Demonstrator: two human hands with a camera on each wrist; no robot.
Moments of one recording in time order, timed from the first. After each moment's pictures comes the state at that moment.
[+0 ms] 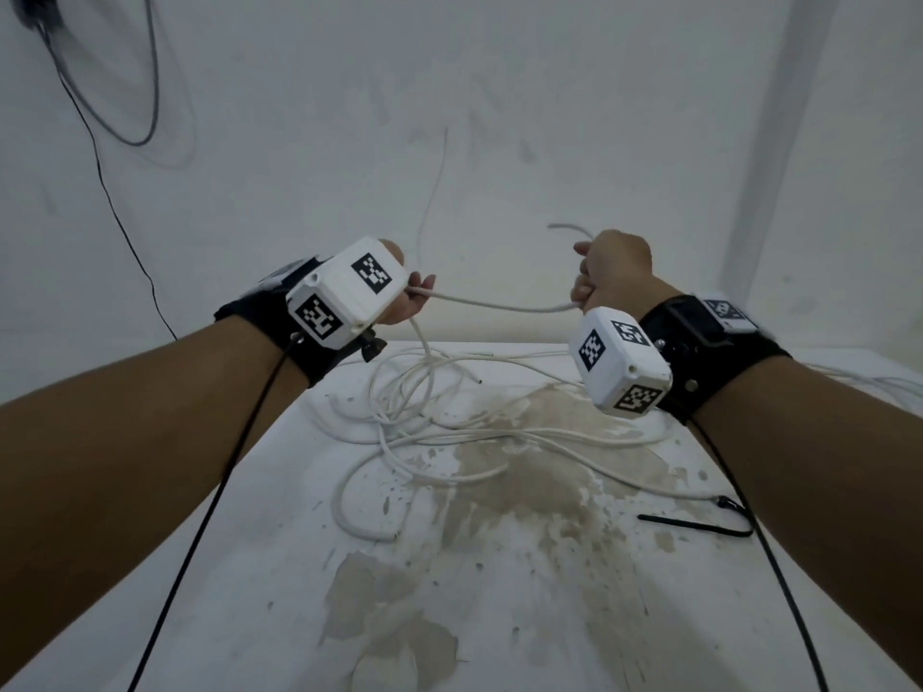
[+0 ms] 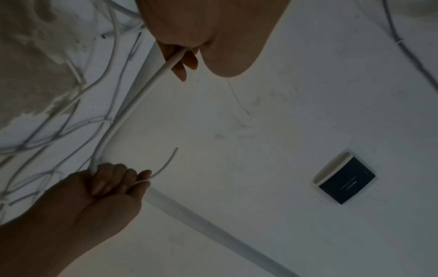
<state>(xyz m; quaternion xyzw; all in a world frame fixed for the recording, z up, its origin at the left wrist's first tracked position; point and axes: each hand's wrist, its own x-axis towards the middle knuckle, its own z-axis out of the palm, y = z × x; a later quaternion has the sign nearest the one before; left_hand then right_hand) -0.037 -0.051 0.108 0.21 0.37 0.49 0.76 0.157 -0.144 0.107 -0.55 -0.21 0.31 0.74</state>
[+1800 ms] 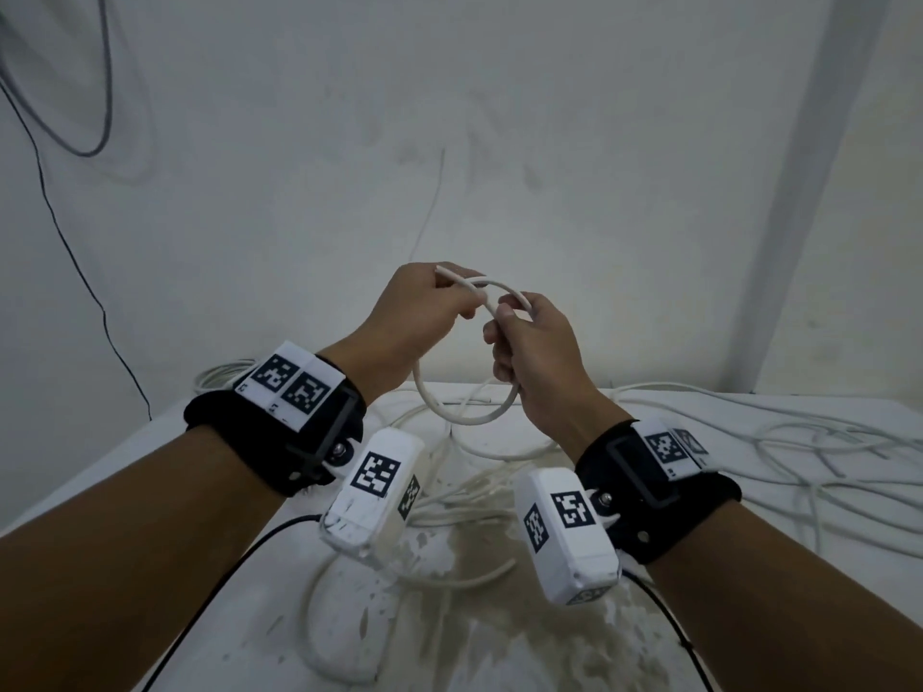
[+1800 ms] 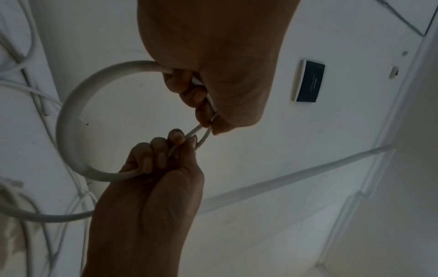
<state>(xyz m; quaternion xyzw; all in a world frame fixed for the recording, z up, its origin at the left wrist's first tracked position) 0.001 -0.015 0.100 0.75 0.29 0.44 0.40 0.122 -0.075 0.058 -0.48 -0.41 0.30 0.71</state>
